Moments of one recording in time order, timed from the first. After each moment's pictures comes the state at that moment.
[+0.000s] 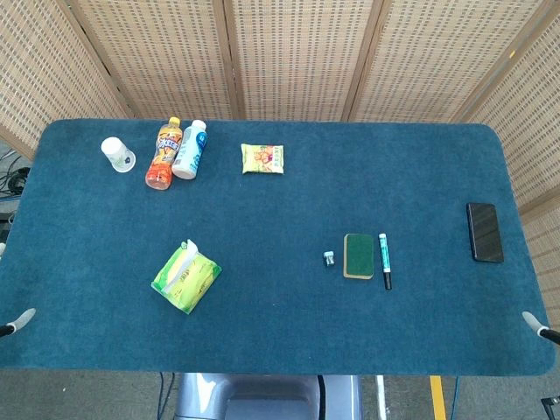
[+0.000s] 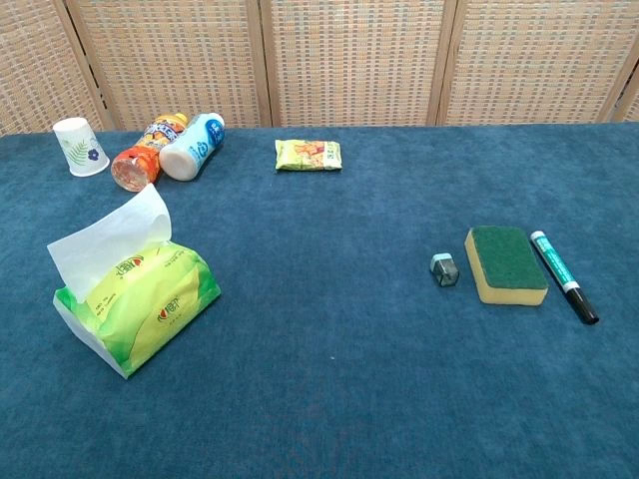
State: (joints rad) left arm -0.01 -1.02 -0.03 -1.61 1.55 1.61 -0.19; right arm -0.03 -1.04 0.12 -1.54 -1.47 1.63 0.15
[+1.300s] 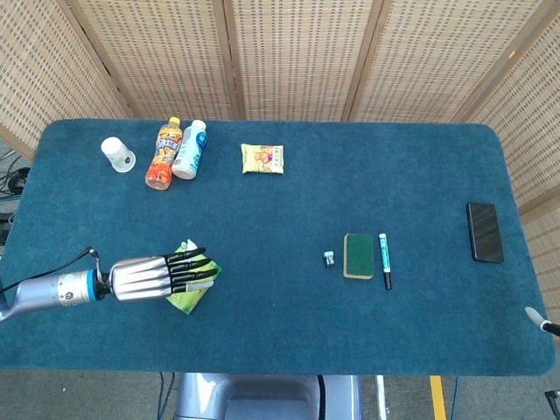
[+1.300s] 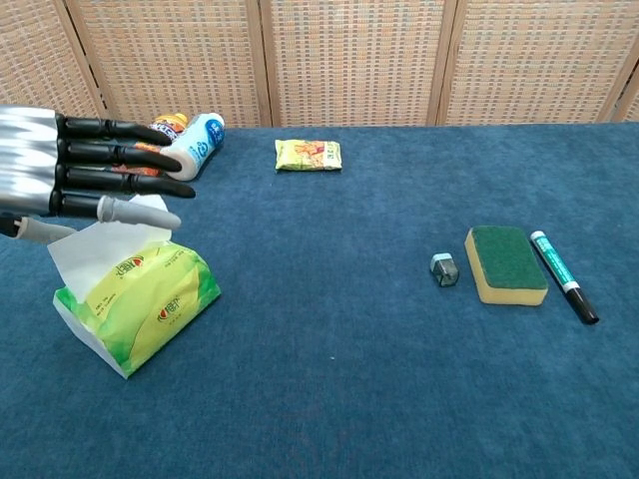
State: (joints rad) left arm -0.79 -1.35 0.10 -0.78 2.37 1.53 0.01; right arm -0.01 -1.04 0.15 -1.53 -1.39 1.55 0.20
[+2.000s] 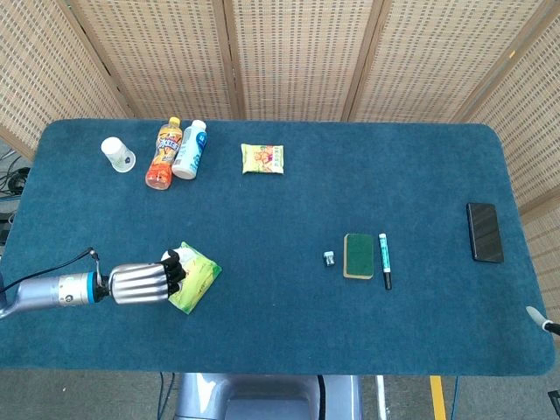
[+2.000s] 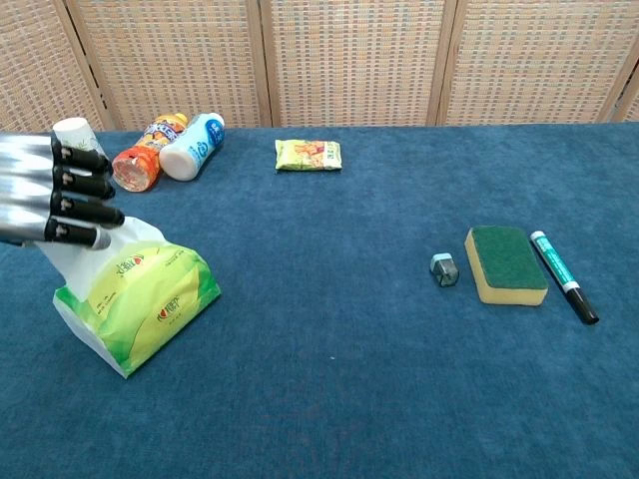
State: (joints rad) left arm -0.79 -1.45 0.19 -0.58 2.31 1.65 0.08; right arm -0.02 -1.04 0.15 -1.52 -1.39 1.55 0.25
